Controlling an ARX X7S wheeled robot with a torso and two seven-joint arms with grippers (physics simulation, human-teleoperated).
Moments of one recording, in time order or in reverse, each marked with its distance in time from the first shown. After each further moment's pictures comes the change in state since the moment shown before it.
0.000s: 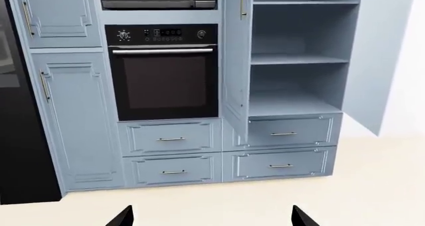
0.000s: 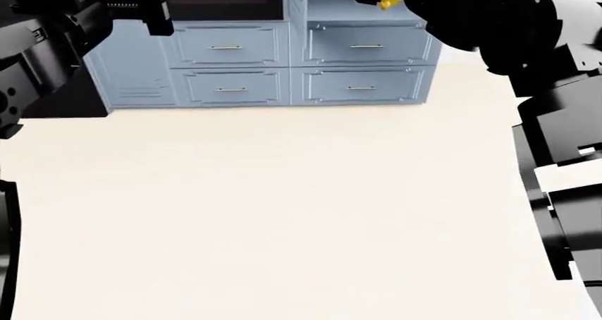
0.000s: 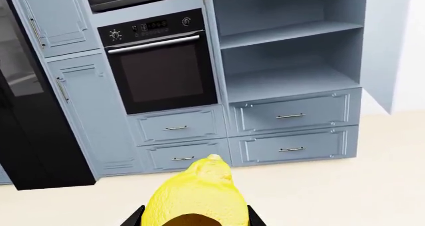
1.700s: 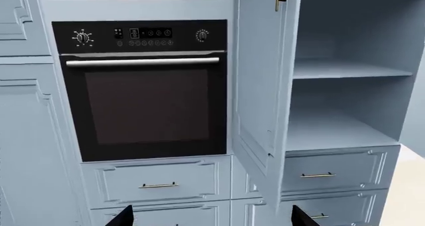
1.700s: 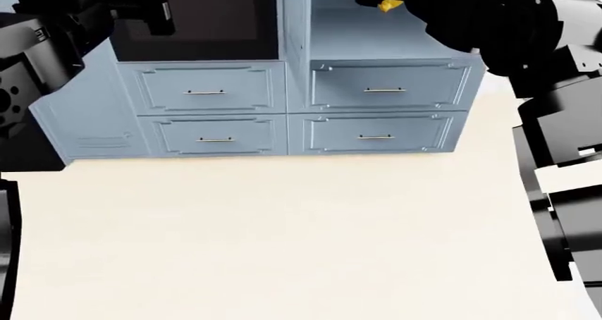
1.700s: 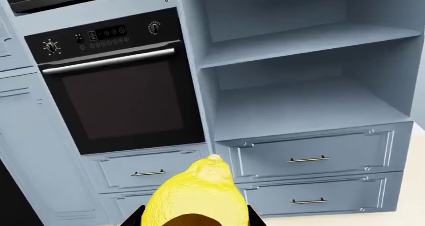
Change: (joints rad) left arm -0.007 0.002 0.014 -0.020 0.000 0.015 0.004; right arm -0.005 0.003 0.001 -0.009 0.009 0.009 0.019
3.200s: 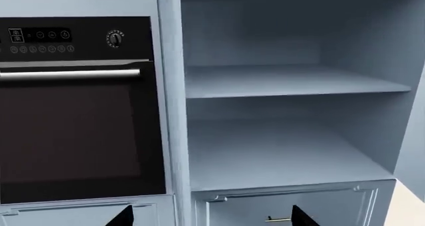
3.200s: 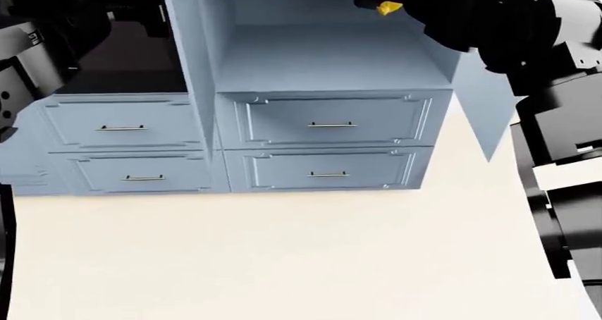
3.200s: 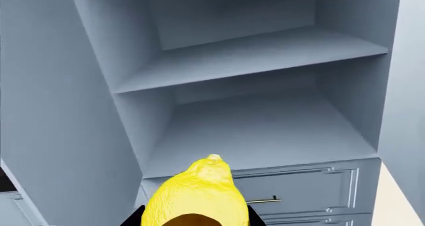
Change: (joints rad) left arm 0.017 -0.018 -0.012 0.050 -0.029 -0.028 -0.028; right arm 0.012 -0.011 -0.003 0.033 0.006 0.012 0.002
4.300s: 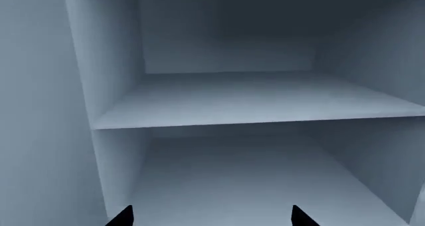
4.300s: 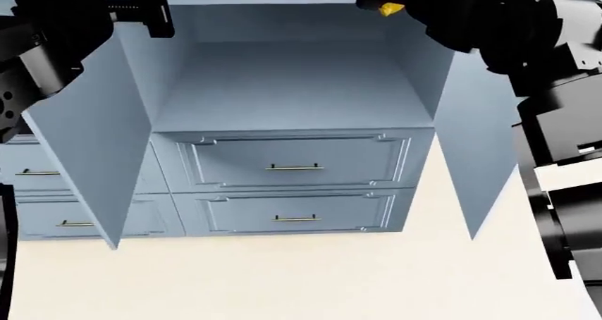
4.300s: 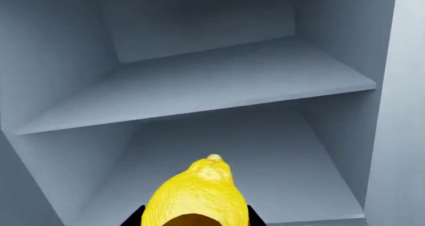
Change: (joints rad) left arm 0.000 0.003 0.005 -0.005 -0.008 0.007 -0.002; right arm -0.002 0.005 -0.002 -0.005 0.000 0.004 0.005
